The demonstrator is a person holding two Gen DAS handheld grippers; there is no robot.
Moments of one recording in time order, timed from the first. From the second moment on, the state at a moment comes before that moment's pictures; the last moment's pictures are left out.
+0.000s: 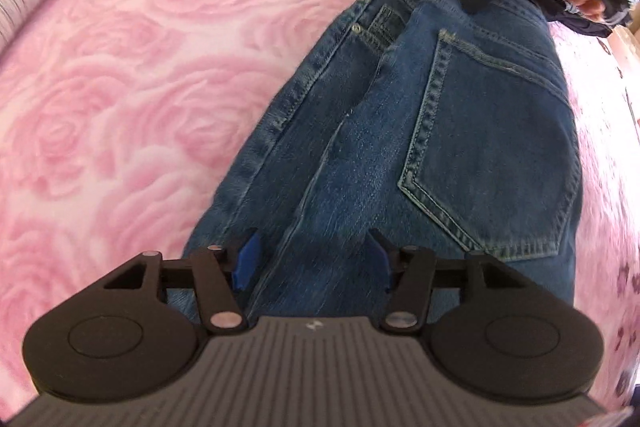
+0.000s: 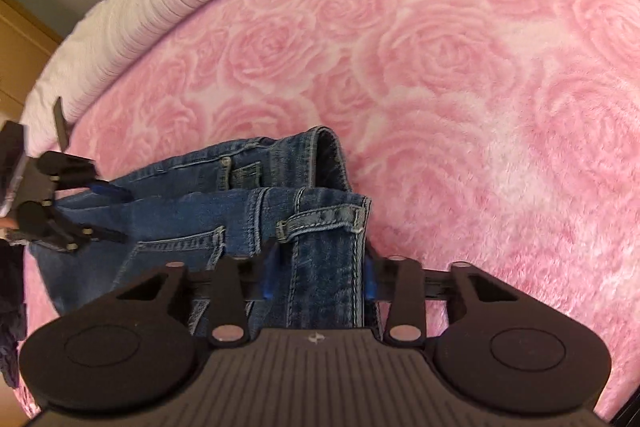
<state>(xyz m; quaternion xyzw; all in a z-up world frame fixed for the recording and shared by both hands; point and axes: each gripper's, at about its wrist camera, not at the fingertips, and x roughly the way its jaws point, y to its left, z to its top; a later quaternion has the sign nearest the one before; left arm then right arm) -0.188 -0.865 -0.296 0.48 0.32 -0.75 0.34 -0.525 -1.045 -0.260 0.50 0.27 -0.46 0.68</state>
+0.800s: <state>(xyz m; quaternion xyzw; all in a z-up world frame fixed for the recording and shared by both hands) -0.174 -0.886 -0.301 0.50 0.32 -0.68 0.43 -0.504 -1.073 -0.248 0.43 0.24 -0.51 0.71</state>
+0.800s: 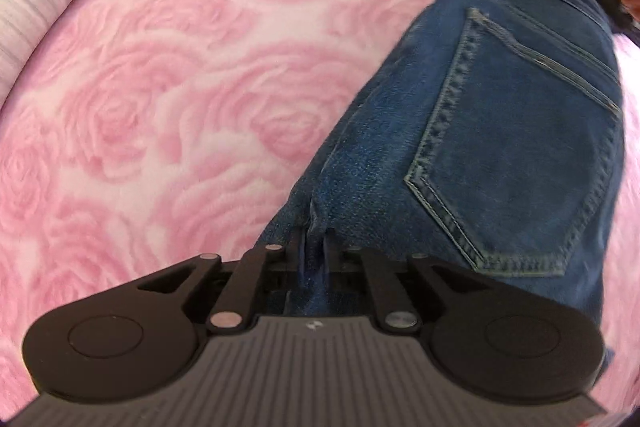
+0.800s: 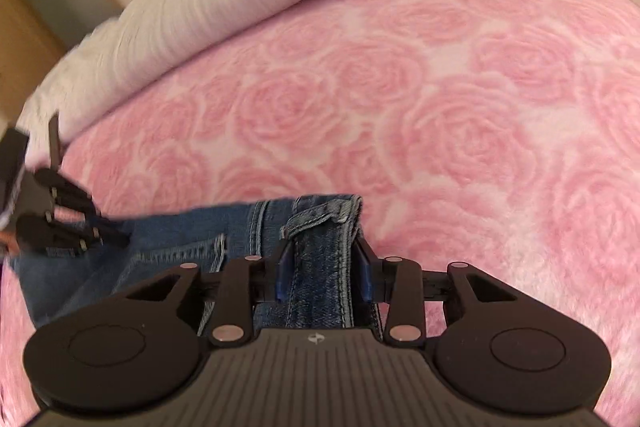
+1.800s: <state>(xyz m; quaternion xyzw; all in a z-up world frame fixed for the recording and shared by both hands) -0.225 -0.733 -0.266 0.52 0.26 -0.70 0.41 -0.536 -0.922 -0.308 0.60 -0.10 -0.57 0.55</state>
